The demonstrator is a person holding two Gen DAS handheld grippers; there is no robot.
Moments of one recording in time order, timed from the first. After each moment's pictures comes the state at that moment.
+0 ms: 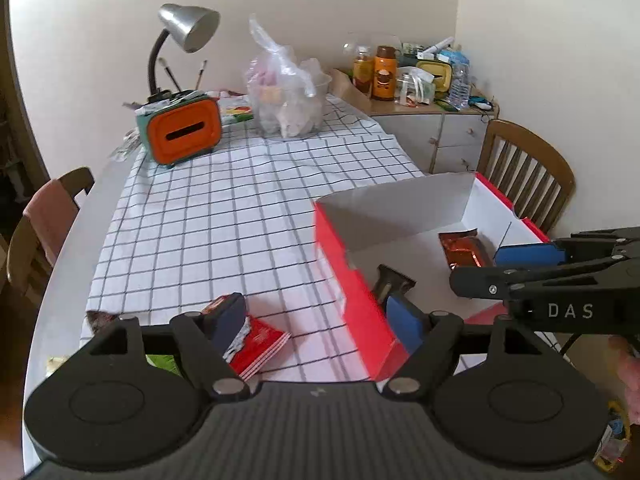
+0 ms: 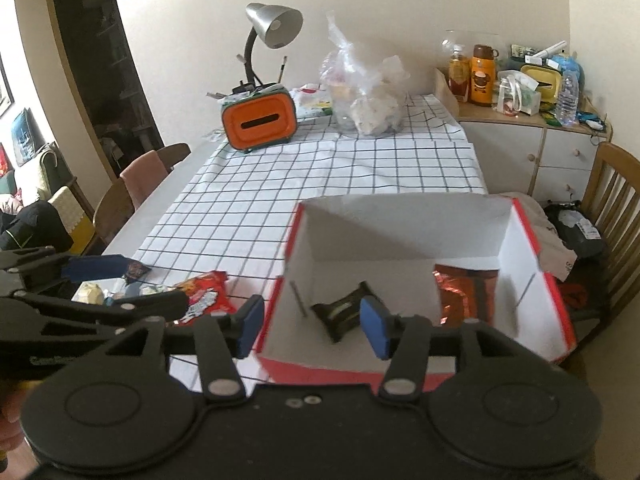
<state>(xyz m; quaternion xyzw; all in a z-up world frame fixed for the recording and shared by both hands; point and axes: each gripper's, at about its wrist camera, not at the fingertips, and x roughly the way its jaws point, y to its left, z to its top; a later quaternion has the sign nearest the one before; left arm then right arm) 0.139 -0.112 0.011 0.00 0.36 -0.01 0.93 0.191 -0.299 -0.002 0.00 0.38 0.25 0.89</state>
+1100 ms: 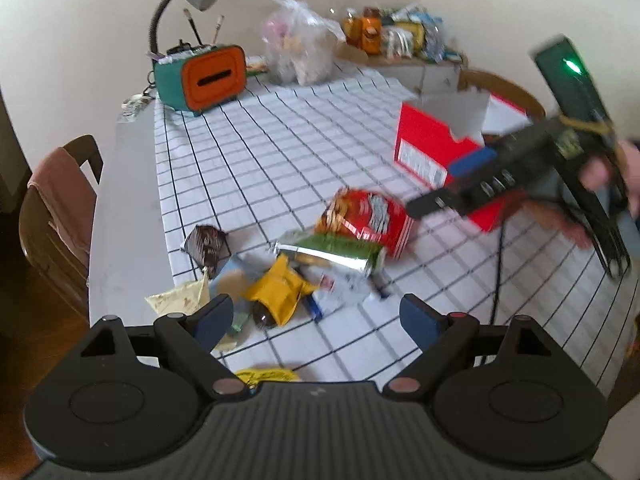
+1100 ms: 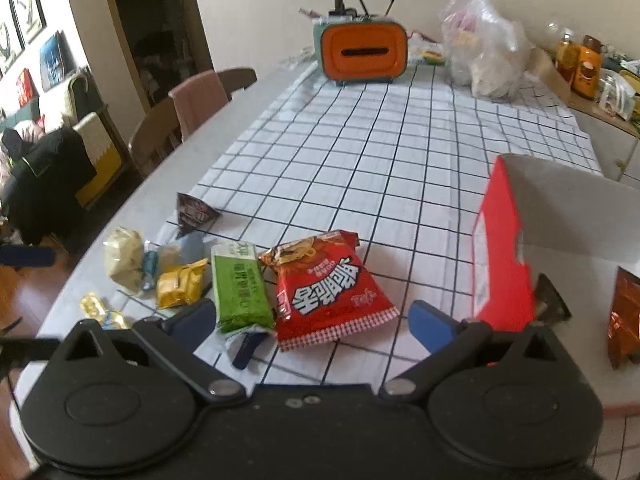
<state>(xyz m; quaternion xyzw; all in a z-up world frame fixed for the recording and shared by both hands) 0.057 0.102 -0.053 0.05 0.39 -0.11 0.91 0.204 -0.112 -0.082 -0.08 0.42 0.30 0.85</state>
